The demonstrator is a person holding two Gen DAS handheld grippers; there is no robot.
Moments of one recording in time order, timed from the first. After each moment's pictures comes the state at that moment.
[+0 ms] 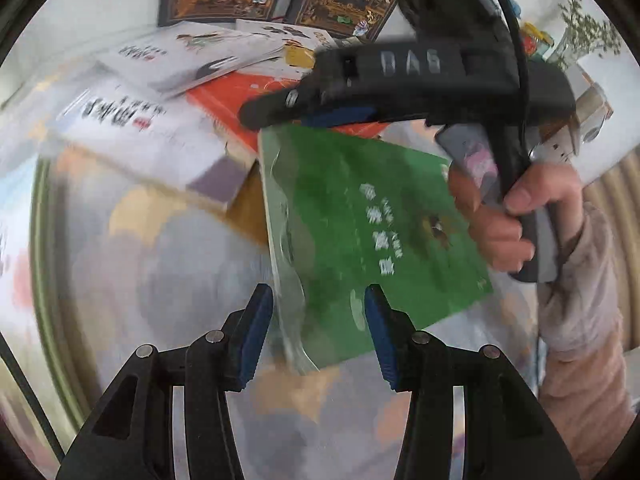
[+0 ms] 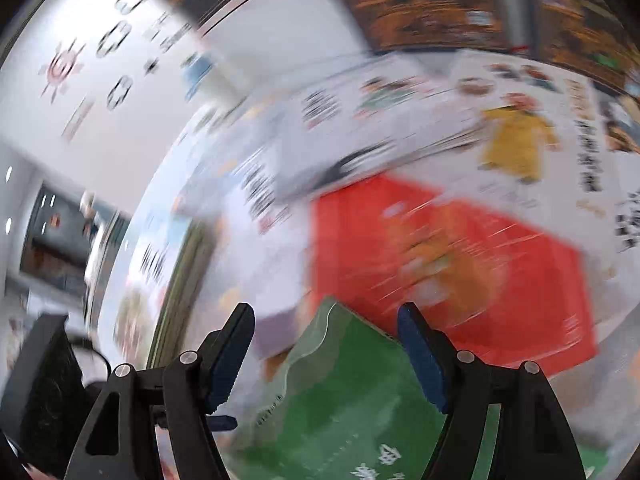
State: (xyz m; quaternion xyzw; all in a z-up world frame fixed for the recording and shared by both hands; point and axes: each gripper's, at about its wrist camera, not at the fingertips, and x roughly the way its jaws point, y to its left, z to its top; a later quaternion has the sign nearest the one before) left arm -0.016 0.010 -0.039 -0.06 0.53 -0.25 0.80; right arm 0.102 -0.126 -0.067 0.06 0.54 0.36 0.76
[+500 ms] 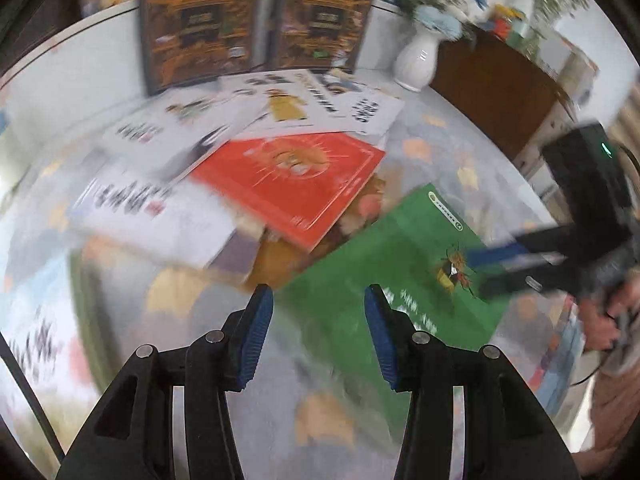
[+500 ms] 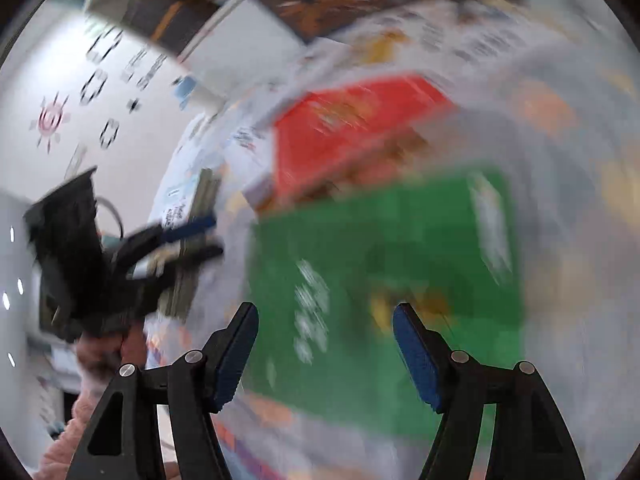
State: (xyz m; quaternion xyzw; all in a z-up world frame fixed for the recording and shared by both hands) left arm 0.006 -0.009 -0.015 0.05 0.47 -0.27 0.84; right arm -0.031 -0.266 -0.072 0.19 0.56 0.28 0.75
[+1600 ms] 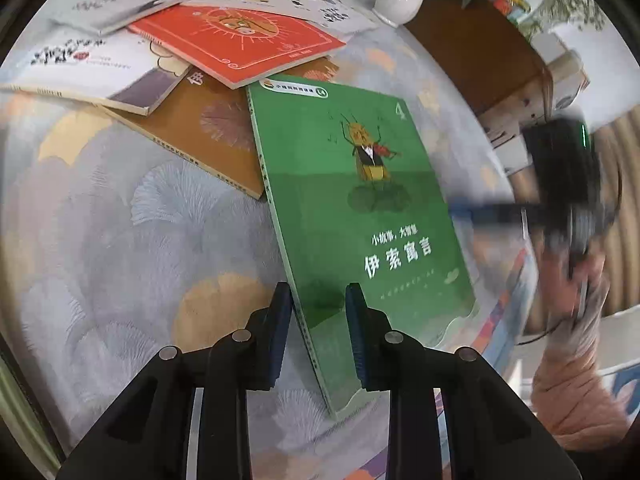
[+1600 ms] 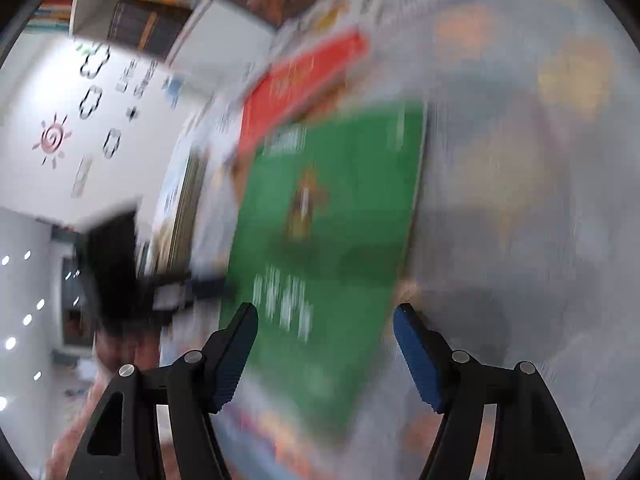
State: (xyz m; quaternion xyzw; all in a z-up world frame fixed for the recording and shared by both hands) left arm -0.039 -0.015 -0.072 -0.06 0.59 -0.33 0.74; right arm -0.060 -0.294 -0.104 0.22 0.60 0.32 0.71
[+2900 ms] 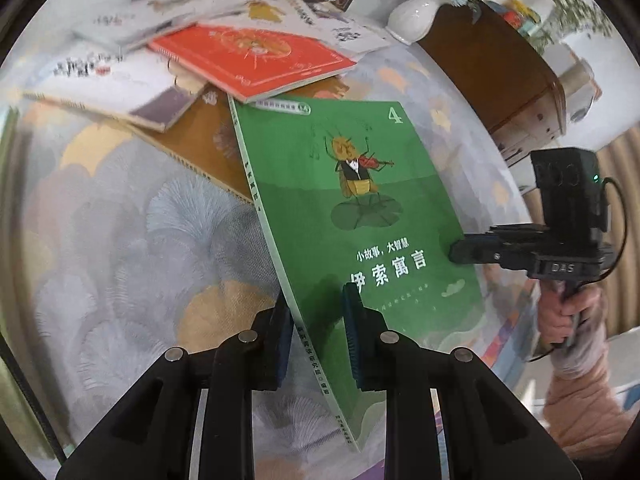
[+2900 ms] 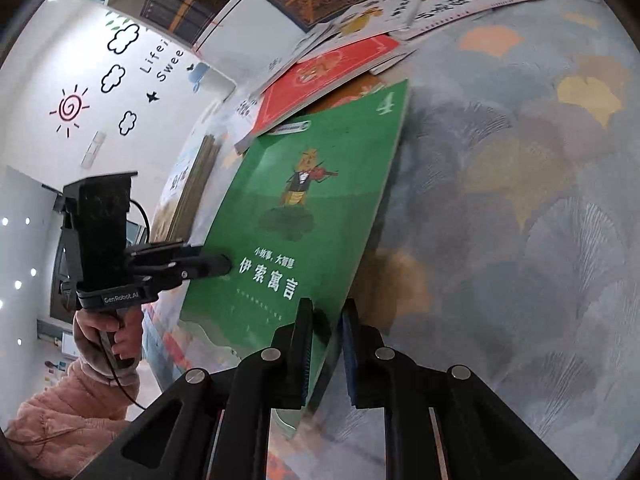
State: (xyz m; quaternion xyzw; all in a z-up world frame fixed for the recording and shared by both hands) left arm -0.055 -0.013 -0.058 -0.04 0.56 -0.28 0.78; right arm -0.076 -0.295 -0.096 0.18 0.55 0.33 0.75
